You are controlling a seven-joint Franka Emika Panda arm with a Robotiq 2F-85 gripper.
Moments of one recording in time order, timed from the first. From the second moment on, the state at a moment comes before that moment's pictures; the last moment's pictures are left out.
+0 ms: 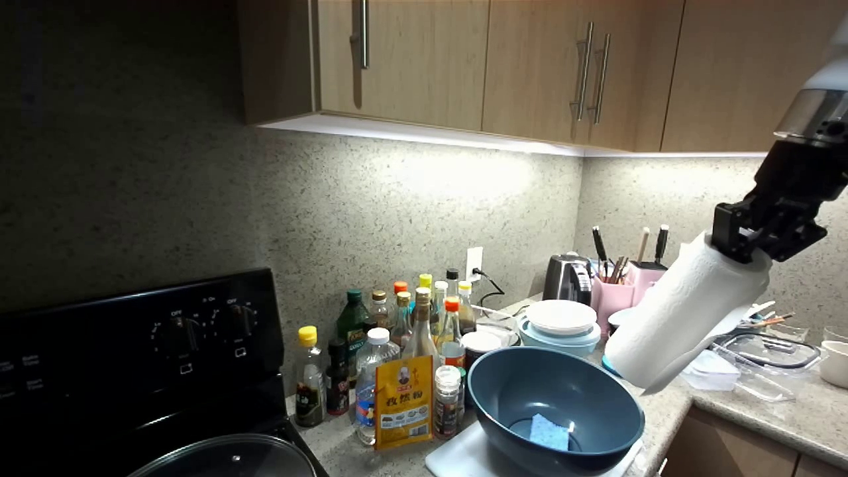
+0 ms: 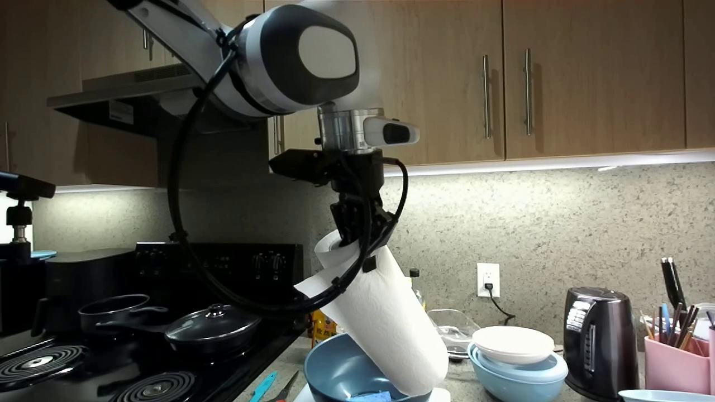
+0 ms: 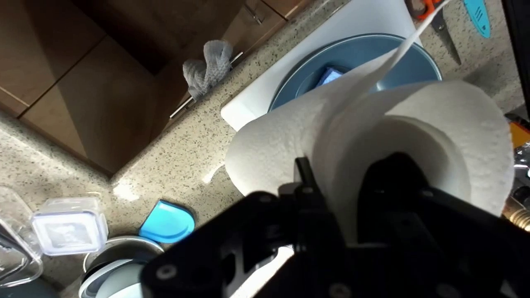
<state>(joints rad) -0.17 -0.56 -0.17 -2.57 0.05 2.28 0.21</state>
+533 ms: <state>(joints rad) -0.20 -0.50 -0.20 -2.48 0.05 2.15 0.21</state>
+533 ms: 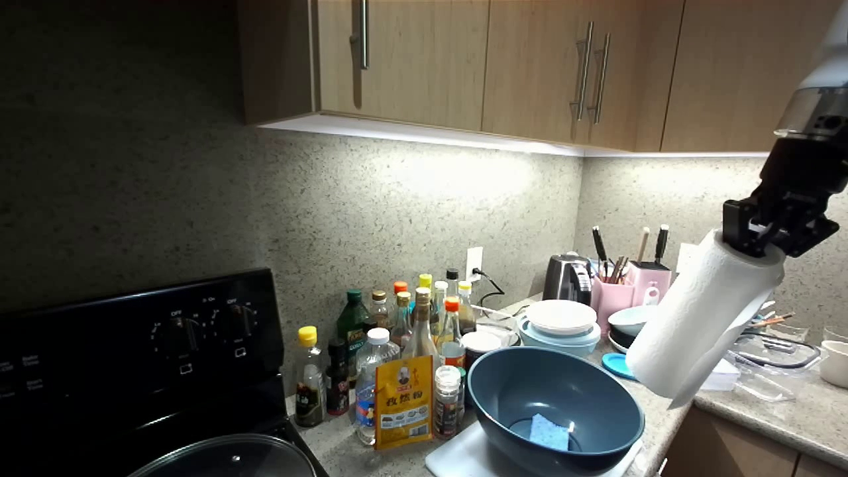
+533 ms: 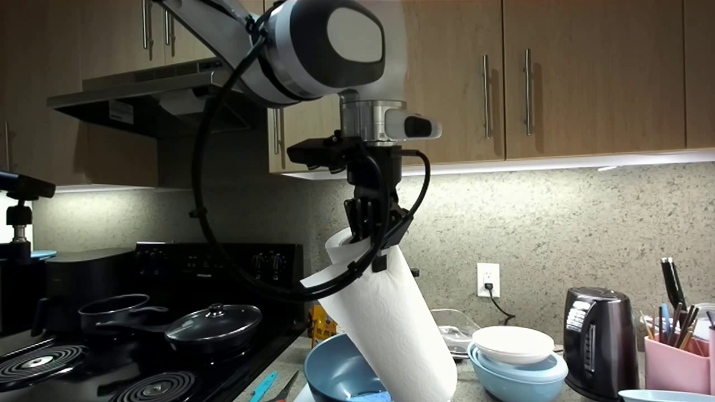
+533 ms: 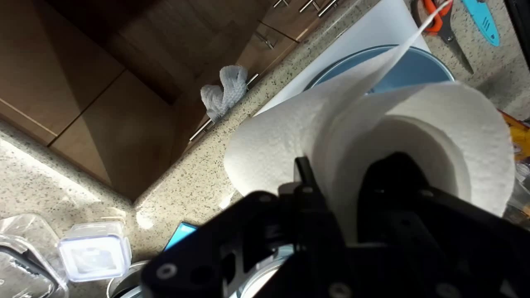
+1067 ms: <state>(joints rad) -0.19 -0.44 -0.24 -2.41 0.12 2.04 0.14</state>
